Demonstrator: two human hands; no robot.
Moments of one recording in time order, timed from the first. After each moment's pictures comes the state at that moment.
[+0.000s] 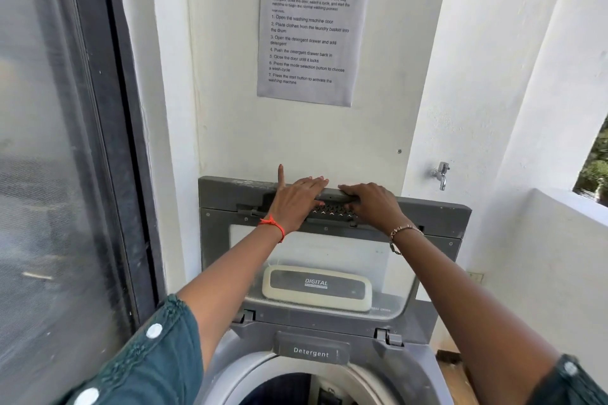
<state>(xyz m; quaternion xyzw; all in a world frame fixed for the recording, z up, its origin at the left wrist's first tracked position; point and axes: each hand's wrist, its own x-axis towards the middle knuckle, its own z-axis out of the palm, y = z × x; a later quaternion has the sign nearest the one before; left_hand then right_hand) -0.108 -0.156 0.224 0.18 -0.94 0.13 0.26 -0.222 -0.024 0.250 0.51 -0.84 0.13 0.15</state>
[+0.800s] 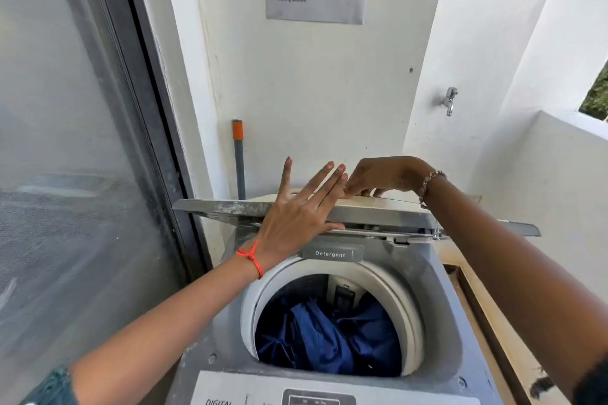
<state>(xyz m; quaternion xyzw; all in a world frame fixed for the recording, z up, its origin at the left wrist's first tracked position) 0.038 -0.054 0.140 0.06 -0.88 0.33 0.33 -0.132 0.038 0.222 0.50 -0.79 0.15 -0.32</state>
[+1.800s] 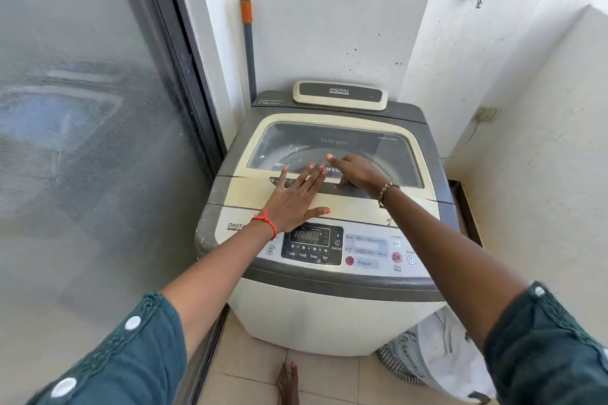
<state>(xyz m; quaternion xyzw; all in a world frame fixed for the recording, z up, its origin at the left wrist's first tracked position) 0.127 0.039 -0.016 0.16 -0.98 0.06 -0.01 -0.024 0.117 0.033 0.36 -0.81 0.35 -0.30</state>
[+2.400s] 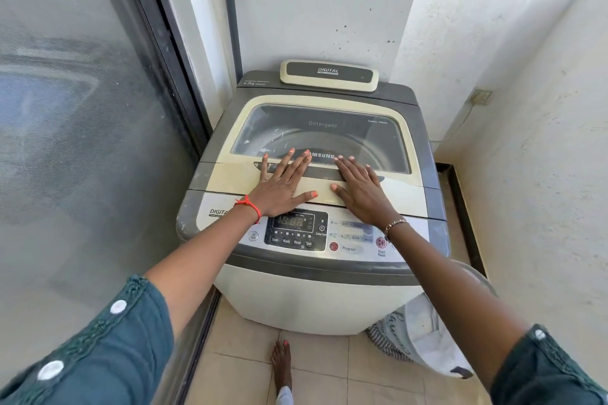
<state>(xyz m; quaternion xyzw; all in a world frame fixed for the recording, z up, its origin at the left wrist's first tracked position) 0.118 0.035 -0.031 0.19 -0.98 -0.06 -0.03 -0.029 0.185 -0.029 0.56 -0.81 0.16 -0.07</state>
